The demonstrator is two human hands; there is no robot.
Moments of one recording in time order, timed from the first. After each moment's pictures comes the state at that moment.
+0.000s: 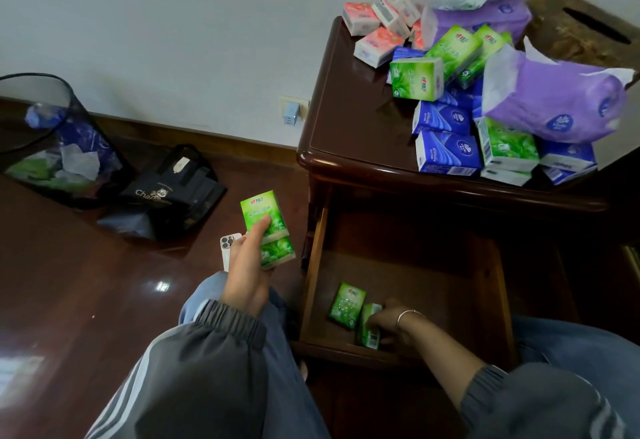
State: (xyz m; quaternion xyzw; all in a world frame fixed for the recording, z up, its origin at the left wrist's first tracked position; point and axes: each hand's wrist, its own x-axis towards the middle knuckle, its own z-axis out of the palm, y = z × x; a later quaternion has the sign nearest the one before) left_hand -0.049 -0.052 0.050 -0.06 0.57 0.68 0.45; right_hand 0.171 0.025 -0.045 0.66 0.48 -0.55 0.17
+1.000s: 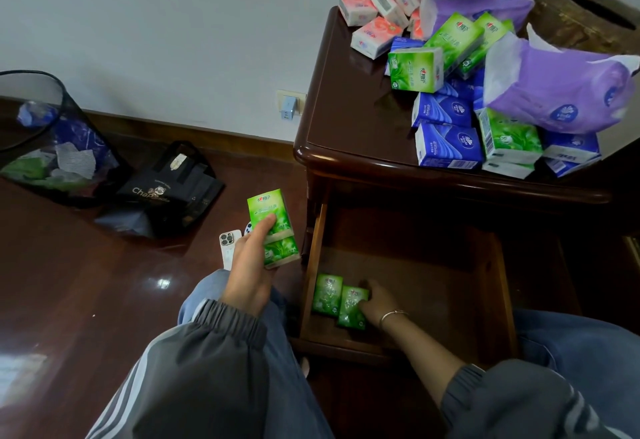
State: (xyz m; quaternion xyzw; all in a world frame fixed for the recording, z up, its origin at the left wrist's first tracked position) left_hand -0.048 -0.049 0.047 -0.05 0.56 0.66 0.49; right_hand 0.156 0.023 -0.073 0.59 0.67 -0.44 0.10
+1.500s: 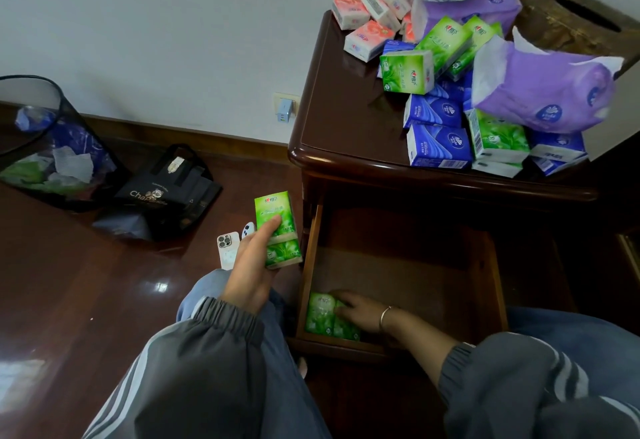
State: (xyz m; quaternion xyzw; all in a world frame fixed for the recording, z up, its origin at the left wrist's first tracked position) left_hand -0.046 -0.047 0.041 -0.01 0.56 0.64 0.53; right_hand 0.149 0.018 -0.052 0.39 0.75 -0.48 0.23
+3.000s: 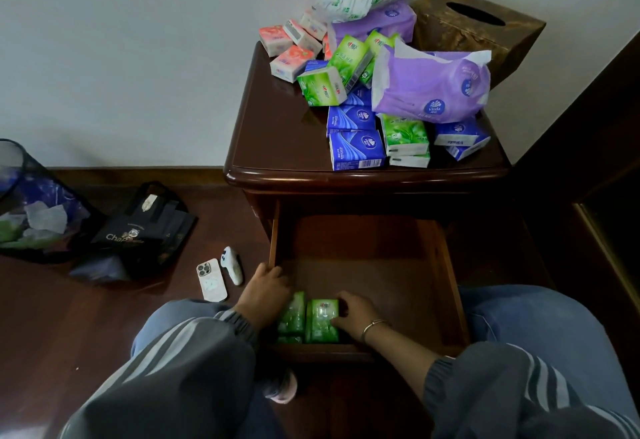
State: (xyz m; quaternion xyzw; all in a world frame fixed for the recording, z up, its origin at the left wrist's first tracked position) left_hand 0.005 -0.026 -0.016 0.75 0.60 -0.27 0.05; right_hand 0.205 0.016 -0.050 0.51 0.73 -0.45 0.04
